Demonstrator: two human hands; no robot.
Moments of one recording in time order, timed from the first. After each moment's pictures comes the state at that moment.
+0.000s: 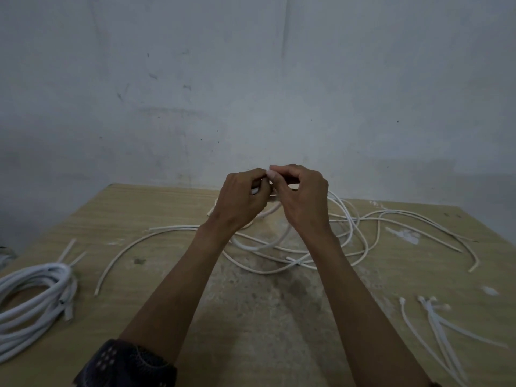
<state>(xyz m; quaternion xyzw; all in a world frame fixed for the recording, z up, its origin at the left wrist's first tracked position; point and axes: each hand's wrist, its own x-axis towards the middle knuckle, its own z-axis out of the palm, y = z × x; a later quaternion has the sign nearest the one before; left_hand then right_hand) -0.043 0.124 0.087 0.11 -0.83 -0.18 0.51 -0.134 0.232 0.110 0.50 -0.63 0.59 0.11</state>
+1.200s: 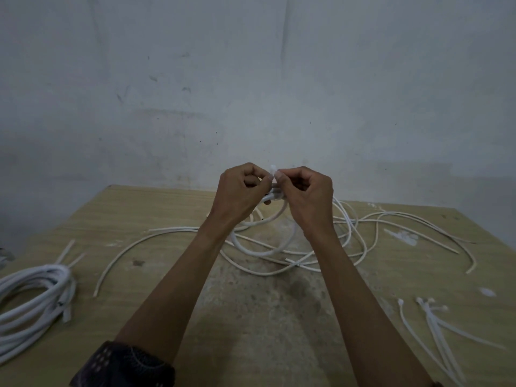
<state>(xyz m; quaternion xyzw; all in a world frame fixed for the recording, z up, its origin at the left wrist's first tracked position) -0.039 0.132 0.102 0.18 -0.78 -0.32 0.50 -0.142 0.237 0.107 0.46 -0.59 0.66 0.02</state>
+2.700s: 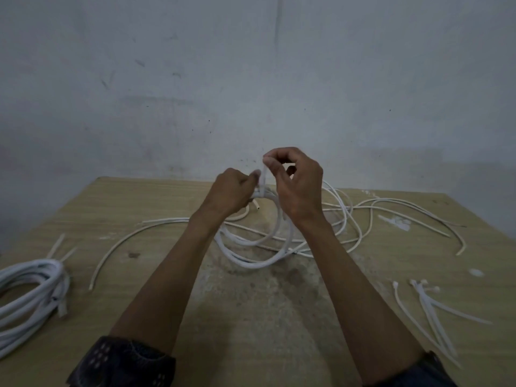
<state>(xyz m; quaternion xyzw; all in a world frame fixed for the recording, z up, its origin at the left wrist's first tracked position) -0.037 0.117 0.089 0.29 -0.83 -0.32 0.35 -0.132 0.226 0.109 0.51 -0.58 0.62 0.12</state>
